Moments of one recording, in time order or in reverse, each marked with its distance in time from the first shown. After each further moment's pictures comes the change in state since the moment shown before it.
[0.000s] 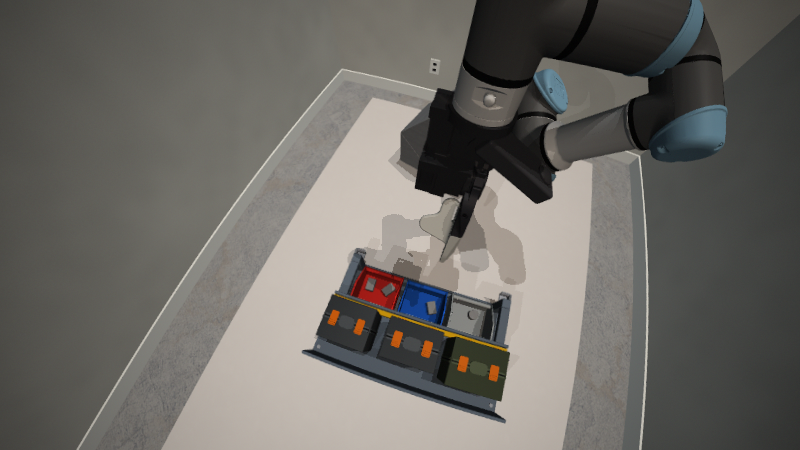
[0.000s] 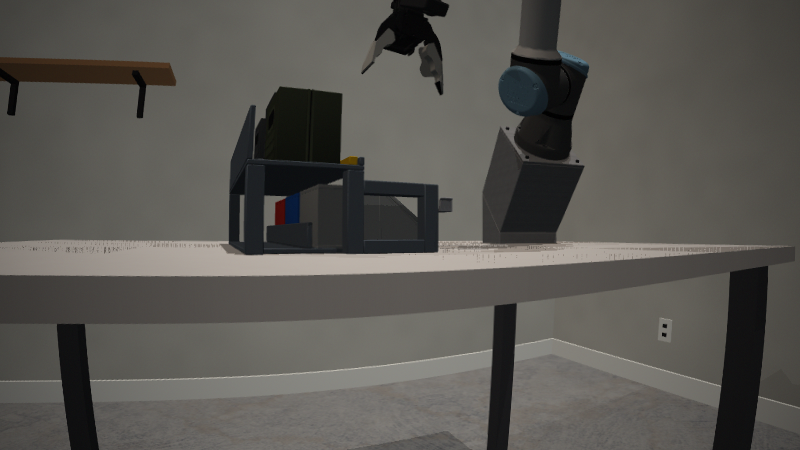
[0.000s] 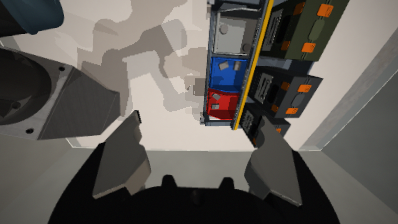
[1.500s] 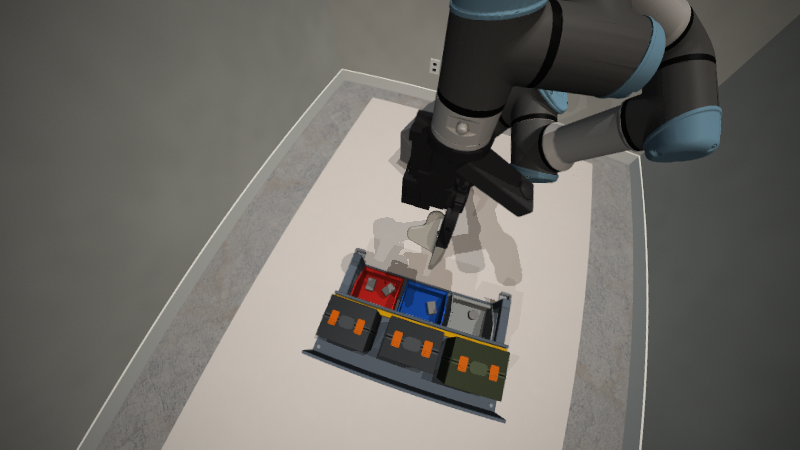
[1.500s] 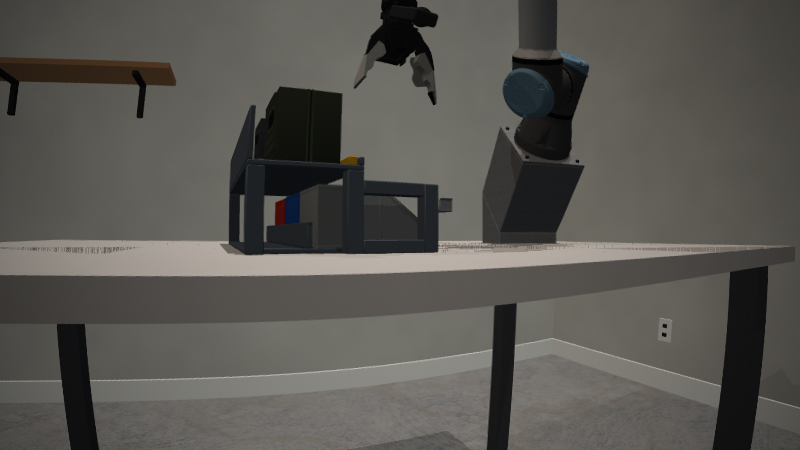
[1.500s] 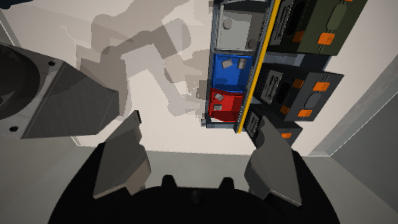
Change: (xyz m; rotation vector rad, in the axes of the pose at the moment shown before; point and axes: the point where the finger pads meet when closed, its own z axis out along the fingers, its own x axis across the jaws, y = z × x) arm 0.006 0.012 0.022 0.013 -0.043 0.003
